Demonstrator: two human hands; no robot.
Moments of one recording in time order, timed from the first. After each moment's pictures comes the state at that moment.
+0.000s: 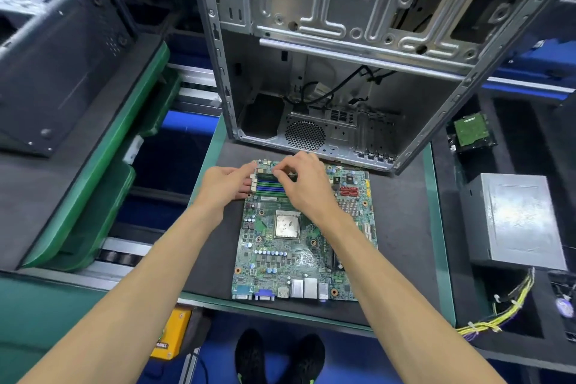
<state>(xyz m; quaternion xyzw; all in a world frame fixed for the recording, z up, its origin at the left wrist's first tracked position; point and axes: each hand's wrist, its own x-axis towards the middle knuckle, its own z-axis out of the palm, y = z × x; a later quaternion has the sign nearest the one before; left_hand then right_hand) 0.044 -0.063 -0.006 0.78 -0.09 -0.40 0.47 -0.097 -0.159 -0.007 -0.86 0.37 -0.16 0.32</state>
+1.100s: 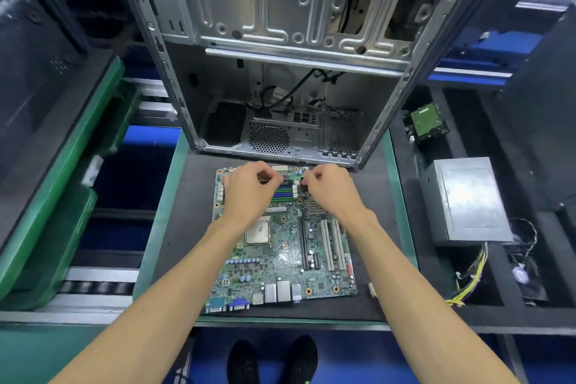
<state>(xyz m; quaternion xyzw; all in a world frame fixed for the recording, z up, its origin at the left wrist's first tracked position) -0.035 -0.108 0.012 0.80 -0.43 -0.24 0.34 -0.178 -0.202 0.004 -0.76 0.54 -0.07 0.35</state>
